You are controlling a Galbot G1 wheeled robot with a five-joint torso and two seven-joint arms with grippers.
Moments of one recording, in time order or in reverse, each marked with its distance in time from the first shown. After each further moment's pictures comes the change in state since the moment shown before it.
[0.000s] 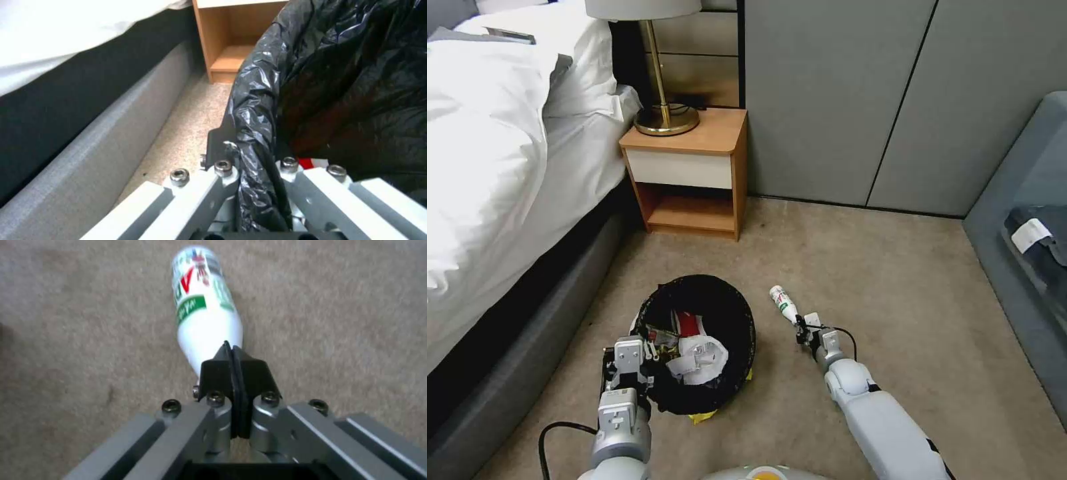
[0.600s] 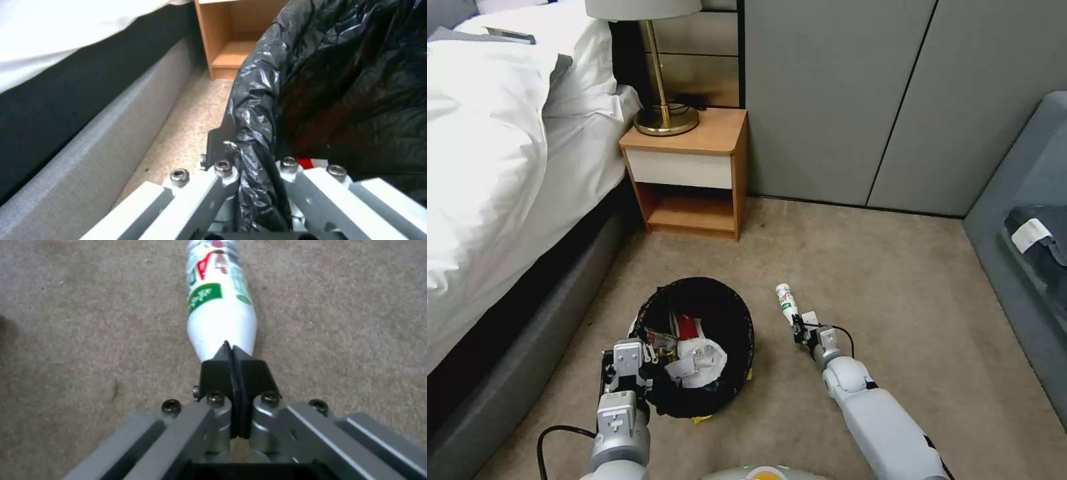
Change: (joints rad) left arm 0.018 -0.006 0.000 -0.004 0.008 0.000 0.000; right arm 0.025 0.010 -0.007 -0.048 0.019 -0.008 -0.021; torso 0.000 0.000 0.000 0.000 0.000
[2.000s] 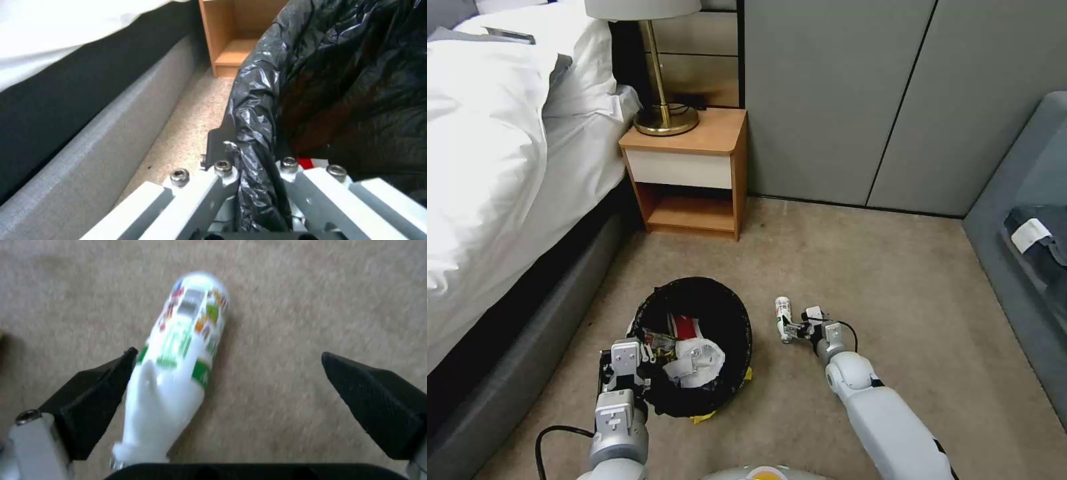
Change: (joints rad) left arm -0.003 -0.004 -0.013 0.004 -0.009 0.004 0.000; right arm -0.020 -0.008 0.015 0.074 0.059 -0.086 0.012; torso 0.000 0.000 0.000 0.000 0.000
